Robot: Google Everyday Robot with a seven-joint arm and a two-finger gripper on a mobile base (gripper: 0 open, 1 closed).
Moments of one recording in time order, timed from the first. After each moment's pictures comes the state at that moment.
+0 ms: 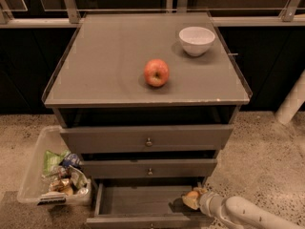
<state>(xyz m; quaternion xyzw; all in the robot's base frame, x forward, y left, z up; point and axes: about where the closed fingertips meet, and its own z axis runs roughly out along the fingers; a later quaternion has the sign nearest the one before) 0.501 -0.206 0.259 -0.20 0.89 0.19 0.35</state>
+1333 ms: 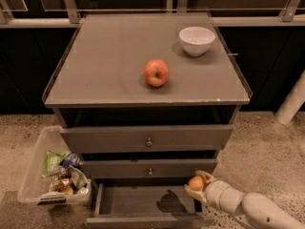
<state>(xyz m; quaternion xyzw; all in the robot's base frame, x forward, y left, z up) 0.482 -0.192 0.441 -0.32 0.82 0.14 0.46</state>
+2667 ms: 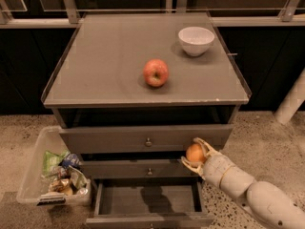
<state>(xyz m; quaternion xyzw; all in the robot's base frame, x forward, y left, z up) 0.510 -0.160 0.624 -0.44 0.68 -0.01 0.58</state>
